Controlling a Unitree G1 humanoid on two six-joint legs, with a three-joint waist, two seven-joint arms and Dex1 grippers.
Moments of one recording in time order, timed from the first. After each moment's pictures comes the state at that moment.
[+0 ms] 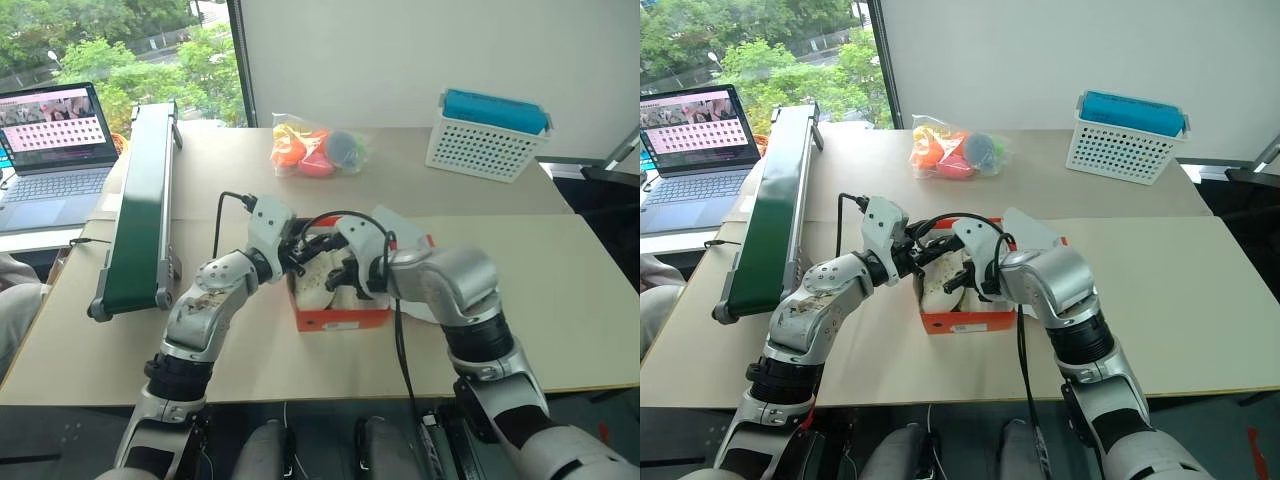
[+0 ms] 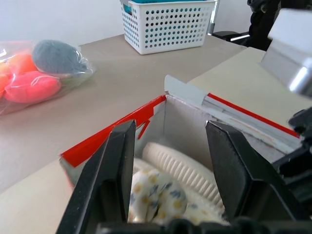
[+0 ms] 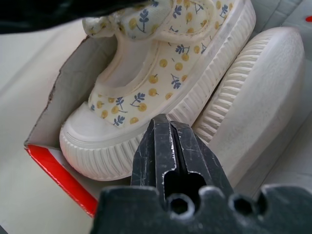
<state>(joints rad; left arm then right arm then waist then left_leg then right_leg) -0.50 0.30 -0.09 -0.18 -0.28 0.57 -0.49 -0.80 -0.21 0.26 -0.17 0.39 1.46 0.25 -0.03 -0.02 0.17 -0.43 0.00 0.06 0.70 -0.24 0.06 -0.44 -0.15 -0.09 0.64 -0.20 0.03</state>
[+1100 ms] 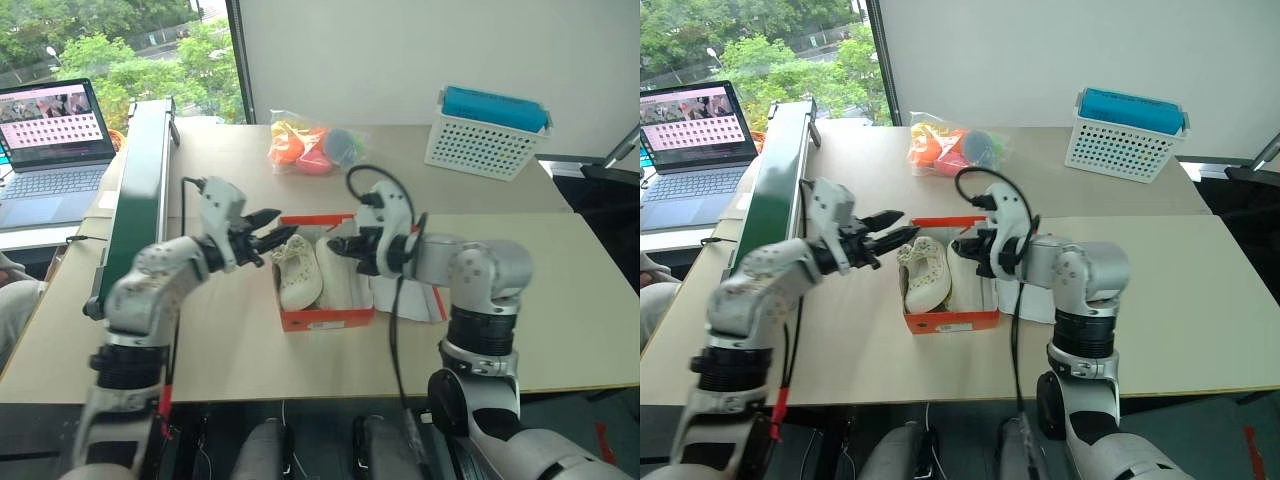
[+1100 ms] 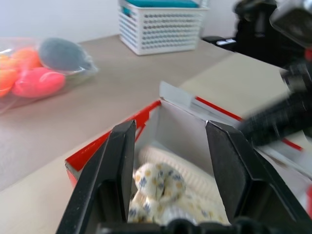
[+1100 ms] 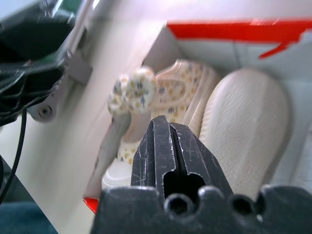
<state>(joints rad) -0.53 0.62 0.10 -0.11 -0.51 0.66 -0.85 -0.82 -0.06 -0.30 -0.25 0.44 1.59 0.28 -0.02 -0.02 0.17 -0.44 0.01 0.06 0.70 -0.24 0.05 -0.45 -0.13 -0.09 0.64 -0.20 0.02</state>
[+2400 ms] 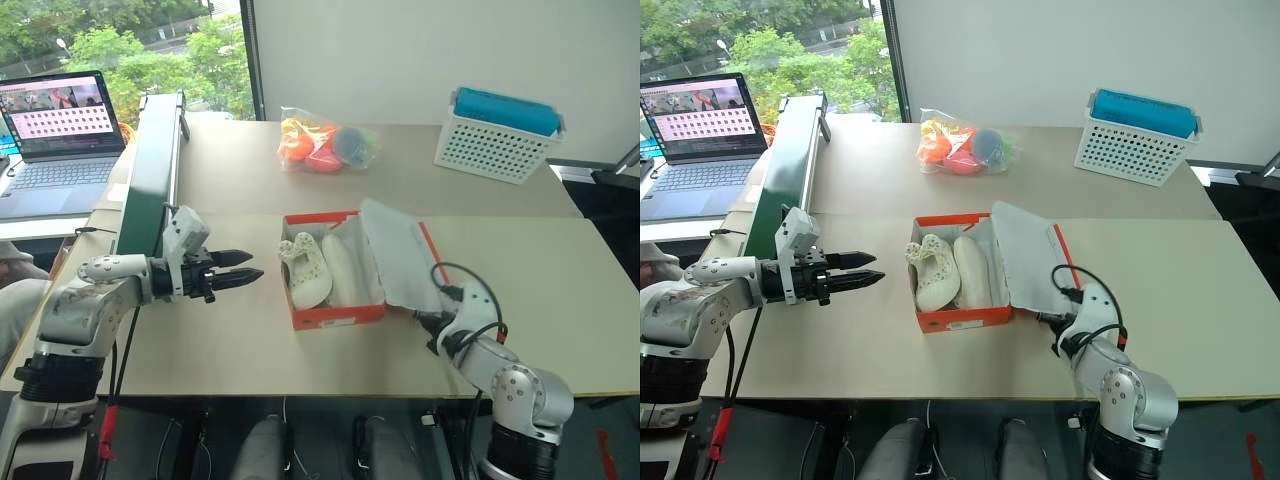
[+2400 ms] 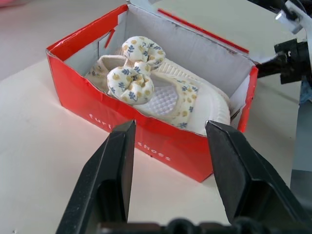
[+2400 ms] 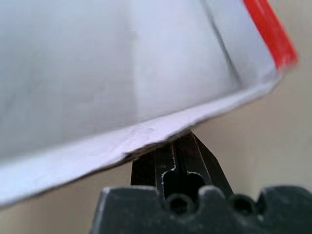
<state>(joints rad) -0.43 0.78 0.06 -0.08 -0.54 0.68 -1.03 -0.22 0.07 -0.50 -0.41 0.57 1.12 -0.24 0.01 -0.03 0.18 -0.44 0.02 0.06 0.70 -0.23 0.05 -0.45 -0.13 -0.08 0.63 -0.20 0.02</state>
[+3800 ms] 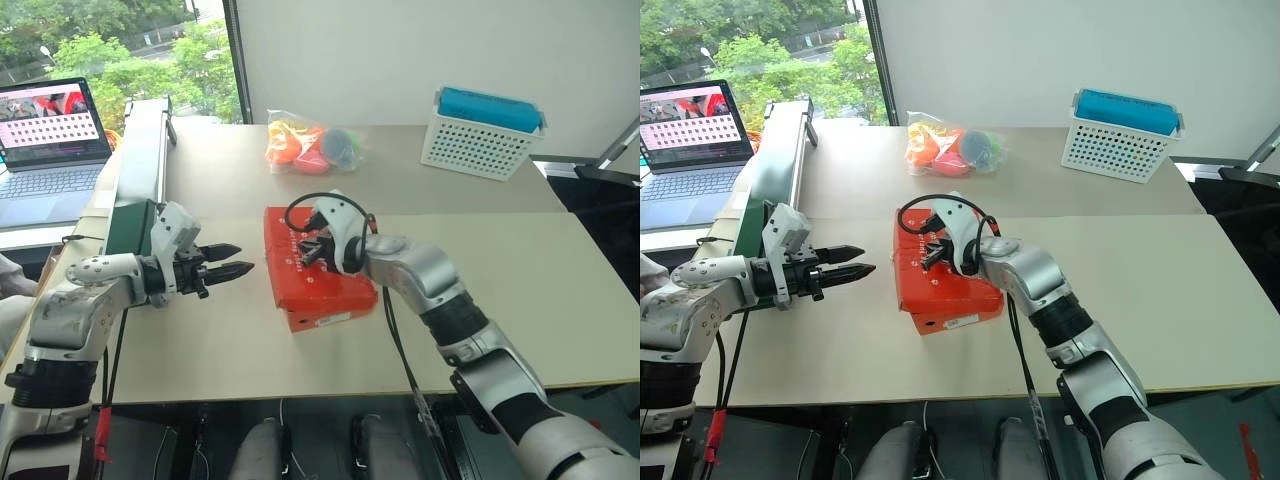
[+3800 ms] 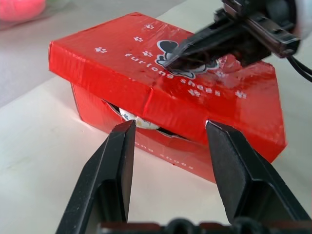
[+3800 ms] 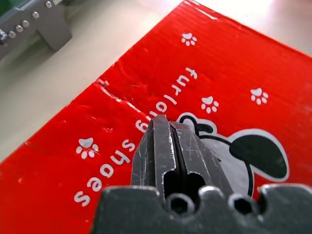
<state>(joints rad) -0.39 0.79 0.11 -0.12 -0.52 0.68 -0.95 -0.90 -0.20 0.38 0.25 0.39 0.79 0.34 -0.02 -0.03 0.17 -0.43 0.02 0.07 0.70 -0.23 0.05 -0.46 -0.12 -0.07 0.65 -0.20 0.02</state>
